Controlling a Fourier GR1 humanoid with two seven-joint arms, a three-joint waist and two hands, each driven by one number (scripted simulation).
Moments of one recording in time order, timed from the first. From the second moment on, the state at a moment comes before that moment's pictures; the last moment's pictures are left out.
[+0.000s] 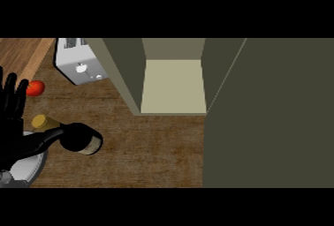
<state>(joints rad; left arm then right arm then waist) -0.07 0.10 0.19 -1.99 0.20 0.22 0.25 0.08 -0.09 0.00 -2.39 -0.21 0.18 0.42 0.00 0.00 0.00</state>
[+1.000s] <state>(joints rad) 0.07 0.11 0.31 -1.78 0.26 0.07 0.04 0.10 -0.06 0.02 -2.40 -0.20 0.20 0.40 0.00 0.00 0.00</state>
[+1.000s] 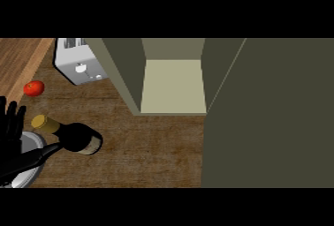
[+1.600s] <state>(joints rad) 0.07 0.12 0.34 -1.51 0.24 -0.02 -0.15 0.09 -0.05 0.03 -2.40 -0.18 0.20 0.42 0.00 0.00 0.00</state>
